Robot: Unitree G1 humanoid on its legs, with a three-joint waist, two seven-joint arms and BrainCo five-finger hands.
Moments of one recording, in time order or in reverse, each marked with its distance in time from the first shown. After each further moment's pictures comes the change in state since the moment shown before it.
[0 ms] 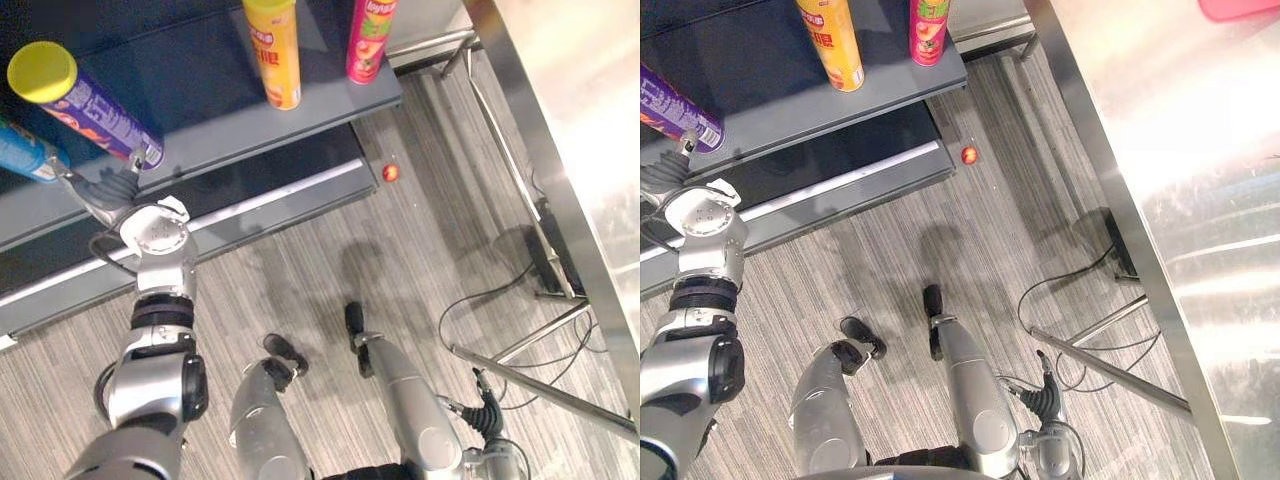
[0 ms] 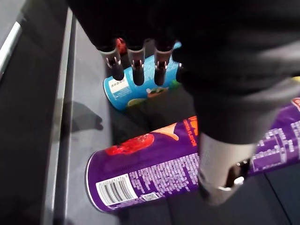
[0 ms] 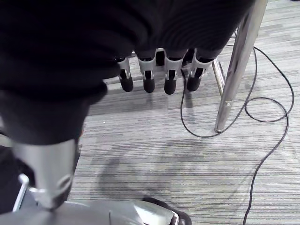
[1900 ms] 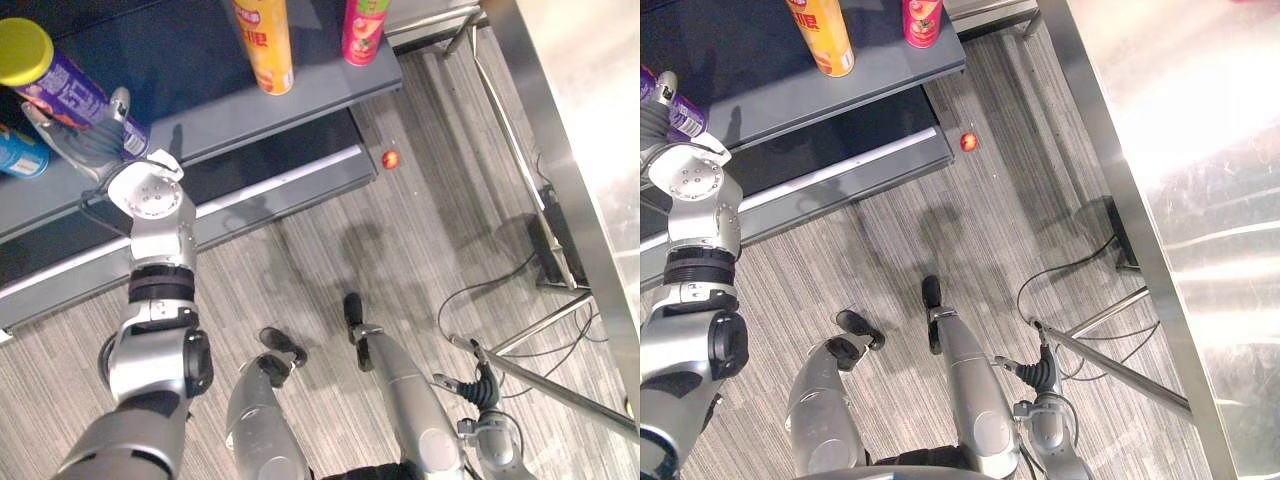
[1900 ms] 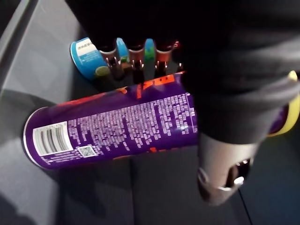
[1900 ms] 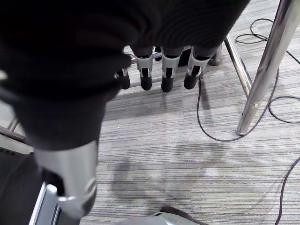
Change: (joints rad) left arm -0.132 -0.002 0.007 -0.039 -0.002 -0.001 0.005; right arm -0.074 0.008 -0.001 -0.059 0.002 0.008 -0.033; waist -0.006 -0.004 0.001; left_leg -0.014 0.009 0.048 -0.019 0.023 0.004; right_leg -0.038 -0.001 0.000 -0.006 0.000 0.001
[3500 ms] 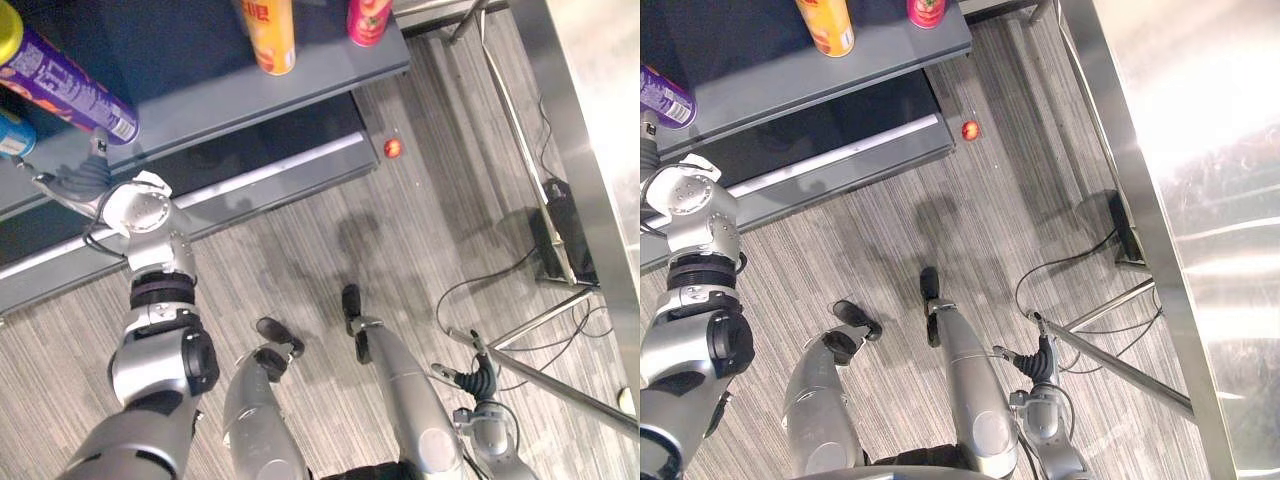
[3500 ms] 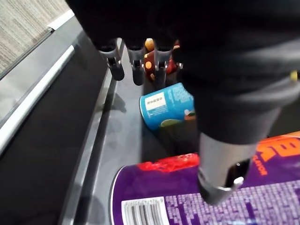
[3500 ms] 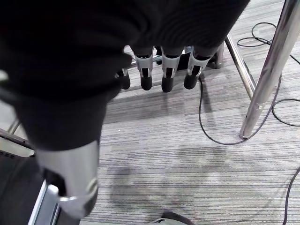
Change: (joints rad) left arm 0.012 -0.032 0.142 0.088 -0.056 0.008 0.088; right arm -0.040 0.016 -0.001 0.002 0.004 0.000 -0.042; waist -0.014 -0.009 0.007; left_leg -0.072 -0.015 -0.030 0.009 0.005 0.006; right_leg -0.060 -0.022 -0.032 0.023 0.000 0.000
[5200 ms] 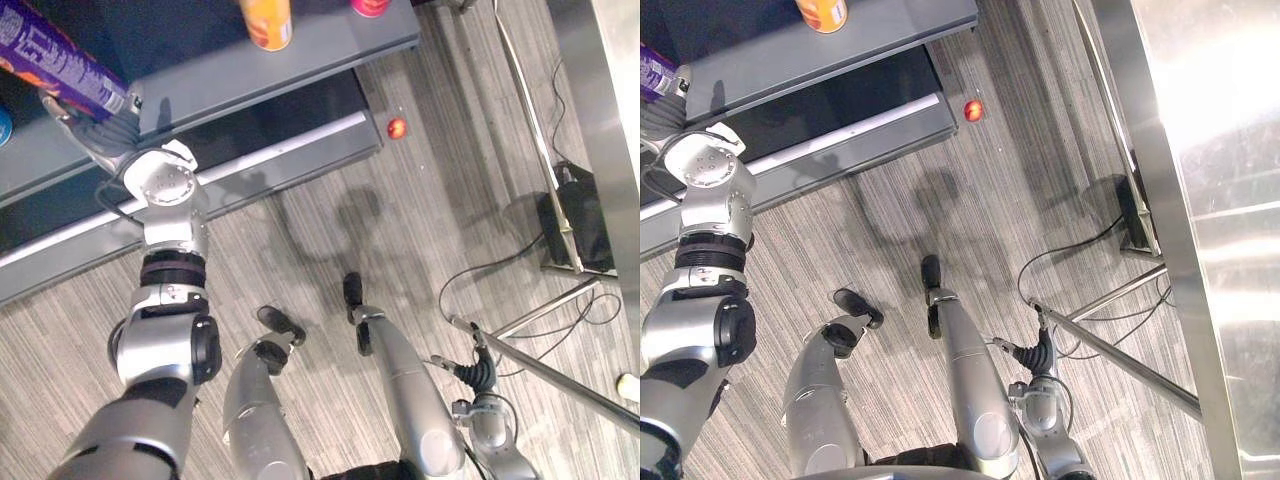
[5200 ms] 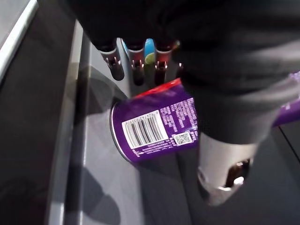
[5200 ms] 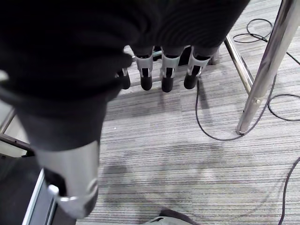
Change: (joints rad) left arm -0.092 0.002 -0.163 0.000 0.053 0.008 -0.062; right arm -0.029 0.004 -0.017 0.007 0.013 -0.017 -0.002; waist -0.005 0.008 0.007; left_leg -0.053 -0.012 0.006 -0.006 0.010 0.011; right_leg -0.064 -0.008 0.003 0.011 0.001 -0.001
